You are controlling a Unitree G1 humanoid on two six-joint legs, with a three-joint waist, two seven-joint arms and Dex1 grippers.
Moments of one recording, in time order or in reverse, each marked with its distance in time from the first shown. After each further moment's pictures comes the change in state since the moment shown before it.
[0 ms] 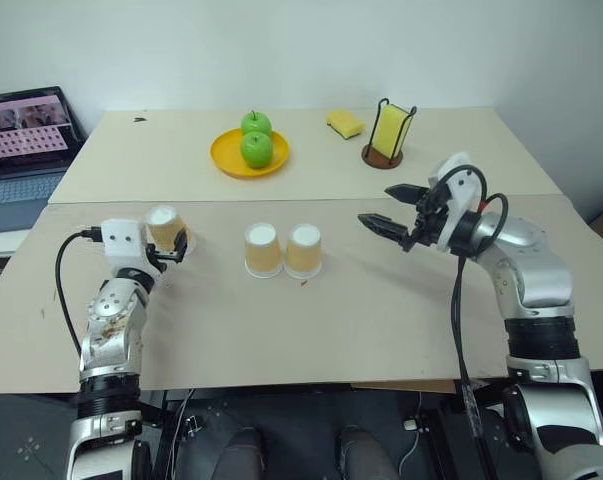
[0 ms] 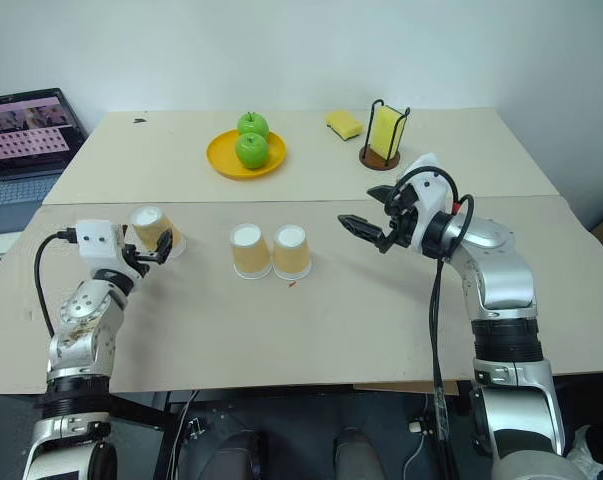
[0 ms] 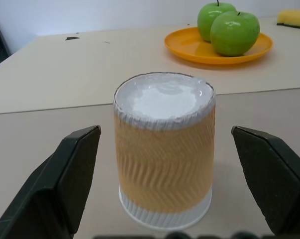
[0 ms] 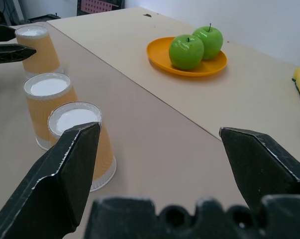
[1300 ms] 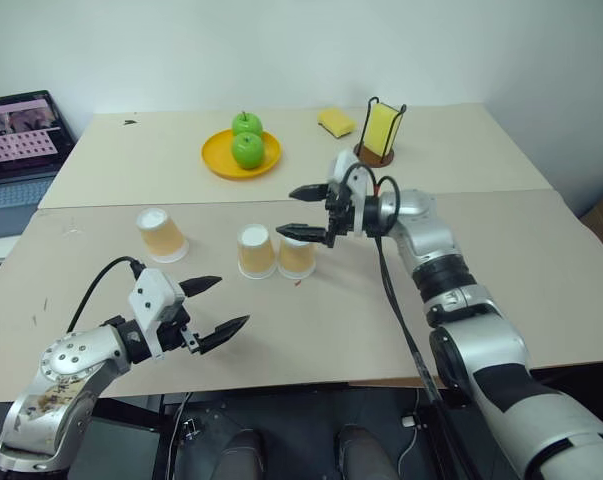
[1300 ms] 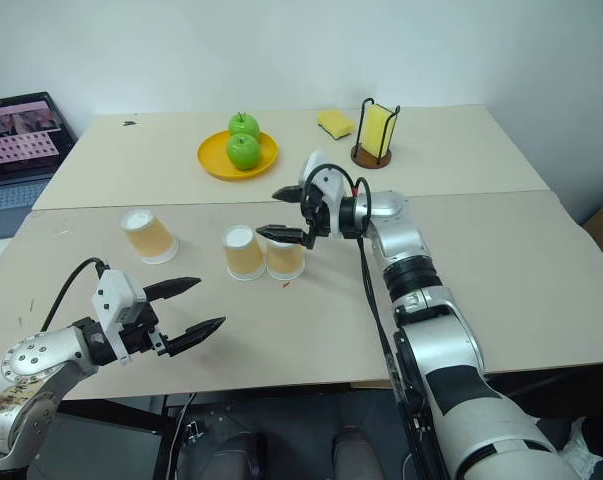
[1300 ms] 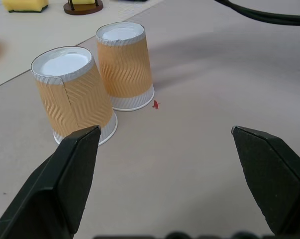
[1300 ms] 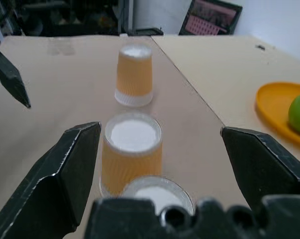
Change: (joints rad) left arm 0.513 0.303 -0.107 -0.722 -0.310 0.201 -0.524; right arm -0.351 0.282 0.155 0.560 -0.121 -0.378 0.330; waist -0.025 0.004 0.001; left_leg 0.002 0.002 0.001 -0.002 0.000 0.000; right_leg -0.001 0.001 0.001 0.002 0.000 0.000
